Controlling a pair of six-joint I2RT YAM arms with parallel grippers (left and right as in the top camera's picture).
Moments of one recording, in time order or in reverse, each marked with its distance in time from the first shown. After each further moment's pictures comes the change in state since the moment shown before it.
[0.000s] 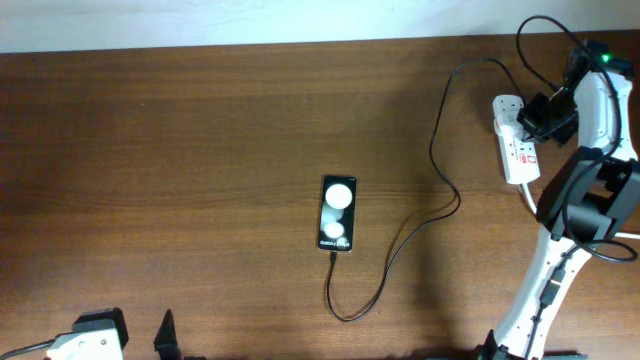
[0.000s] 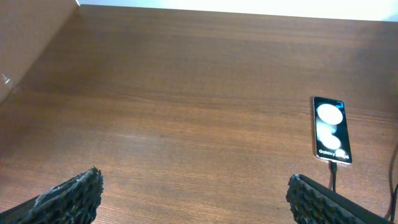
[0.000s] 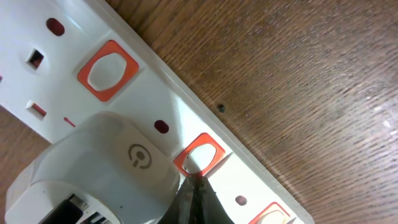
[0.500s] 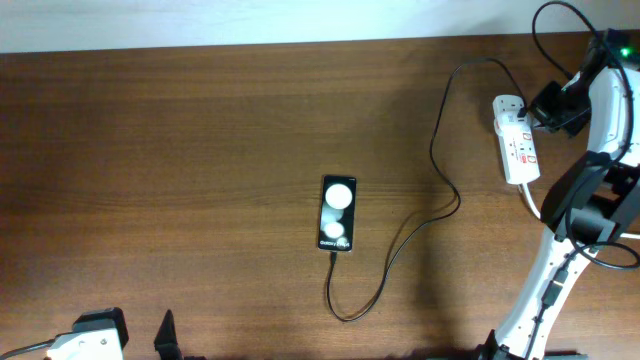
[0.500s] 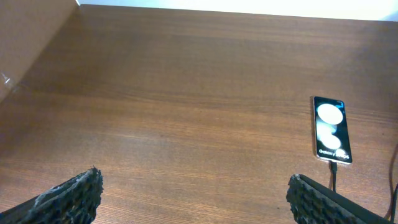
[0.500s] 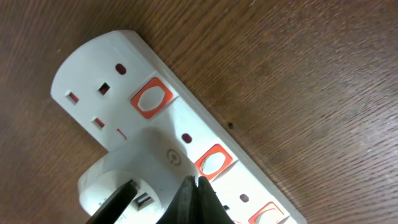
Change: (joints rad) left arm 0.000 0.000 -0.001 0.000 0.000 0.000; right arm -0.025 0.004 0.096 -0.015 -0.029 -0.014
